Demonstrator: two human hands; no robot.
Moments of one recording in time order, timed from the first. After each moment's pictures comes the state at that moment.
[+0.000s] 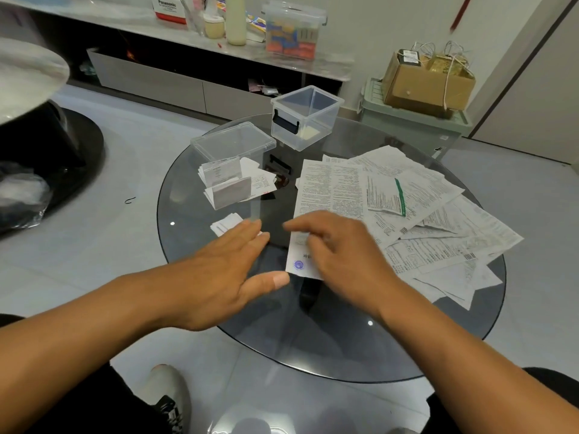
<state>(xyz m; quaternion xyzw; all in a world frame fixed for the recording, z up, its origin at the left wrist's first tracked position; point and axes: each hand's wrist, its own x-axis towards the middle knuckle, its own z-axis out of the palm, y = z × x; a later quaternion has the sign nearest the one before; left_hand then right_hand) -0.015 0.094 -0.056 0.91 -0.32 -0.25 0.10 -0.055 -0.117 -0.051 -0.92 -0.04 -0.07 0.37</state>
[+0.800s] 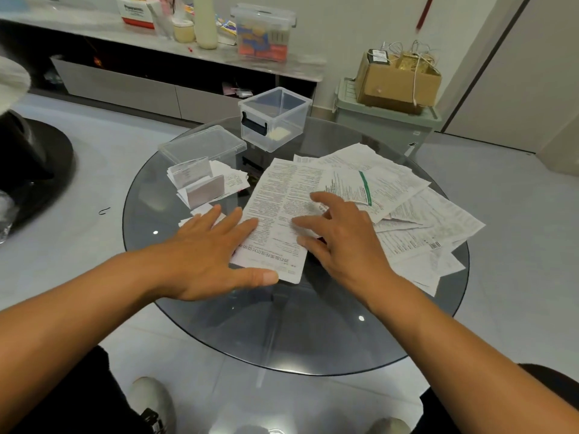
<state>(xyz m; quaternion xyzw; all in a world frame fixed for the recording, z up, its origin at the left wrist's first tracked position) 0.018 0.068 -0.059 0.92 -0.32 -0.24 0.00 -0.054 -0.173 -0.084 -0.98 -0.04 -0.14 0.16</state>
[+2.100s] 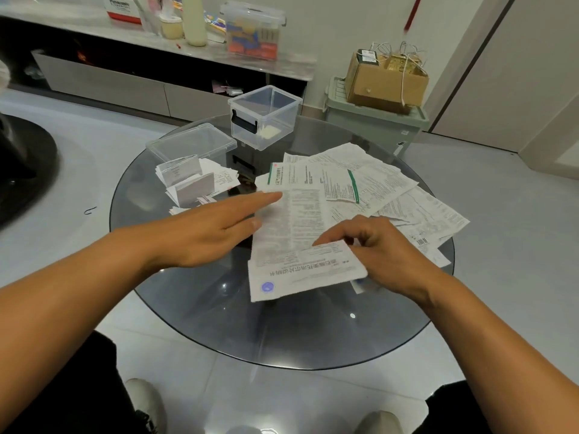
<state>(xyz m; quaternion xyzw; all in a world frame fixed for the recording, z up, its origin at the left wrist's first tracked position) 0.031 0.055 -0.043 0.85 -0.41 -0.21 0.27 -0.092 -0.211 -0.046 -0.88 0.00 0.01 0.47</state>
